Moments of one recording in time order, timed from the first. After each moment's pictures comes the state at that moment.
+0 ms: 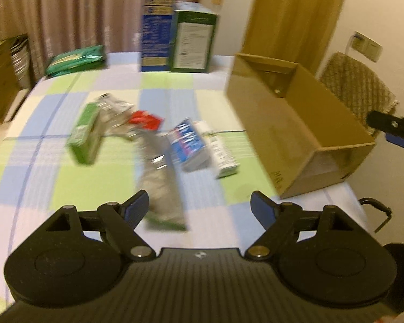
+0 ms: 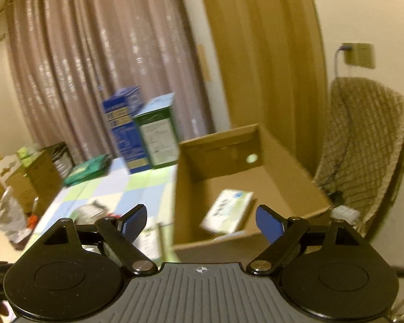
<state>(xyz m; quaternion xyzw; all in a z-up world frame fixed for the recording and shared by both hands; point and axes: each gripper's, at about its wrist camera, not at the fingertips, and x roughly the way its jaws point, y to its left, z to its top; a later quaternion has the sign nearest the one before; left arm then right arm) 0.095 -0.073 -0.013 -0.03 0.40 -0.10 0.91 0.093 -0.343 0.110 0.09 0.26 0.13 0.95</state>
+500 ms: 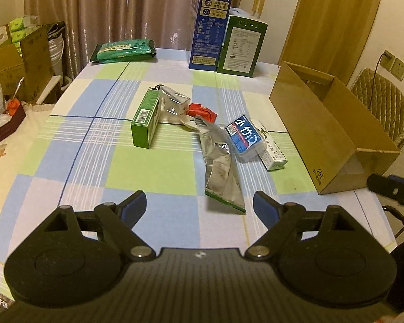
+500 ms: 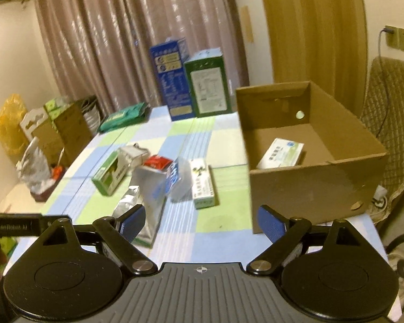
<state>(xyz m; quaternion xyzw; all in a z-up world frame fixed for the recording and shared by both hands) 0.069 -0.007 -0.017 -0.06 0.39 -0.05 0.92 0.068 -0.276 0.074 0.05 0.33 0.19 0.93</state>
